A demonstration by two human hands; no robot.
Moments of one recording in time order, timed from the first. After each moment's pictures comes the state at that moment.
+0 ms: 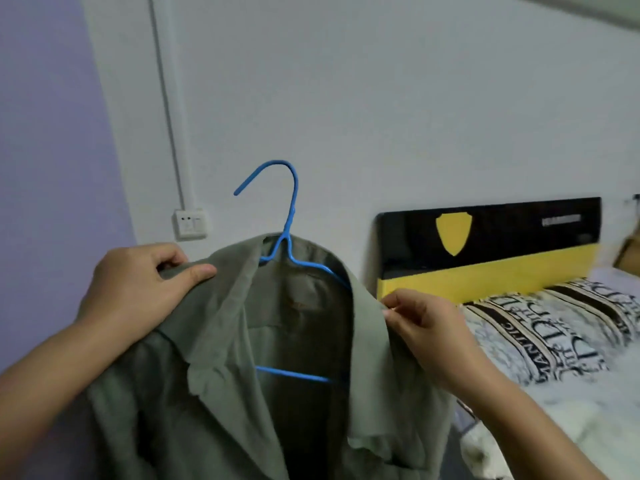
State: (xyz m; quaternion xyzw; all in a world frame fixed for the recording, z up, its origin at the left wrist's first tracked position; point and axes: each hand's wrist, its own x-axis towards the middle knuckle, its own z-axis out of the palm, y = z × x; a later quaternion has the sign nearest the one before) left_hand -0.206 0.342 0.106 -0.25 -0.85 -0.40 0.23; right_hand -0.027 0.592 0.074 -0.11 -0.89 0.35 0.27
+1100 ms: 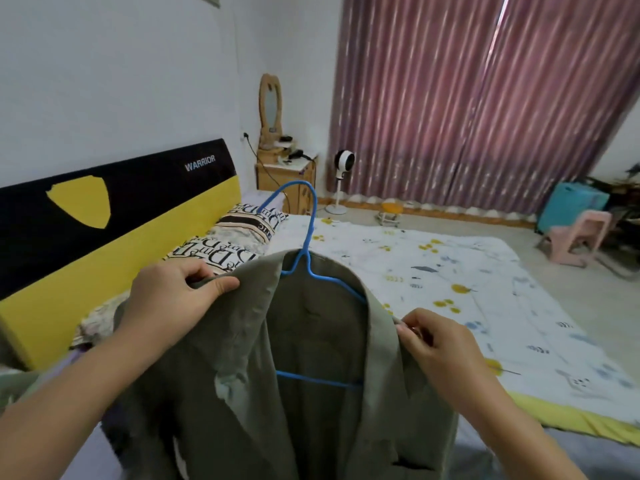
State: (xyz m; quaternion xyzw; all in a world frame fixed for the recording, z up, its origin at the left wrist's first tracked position) left_hand 0.092 0.684 0.053 -0.65 -0.61 -0.45 -0.08; right_hand 0.390 0.632 0.024 -0.66 -0.66 0.13 0.34
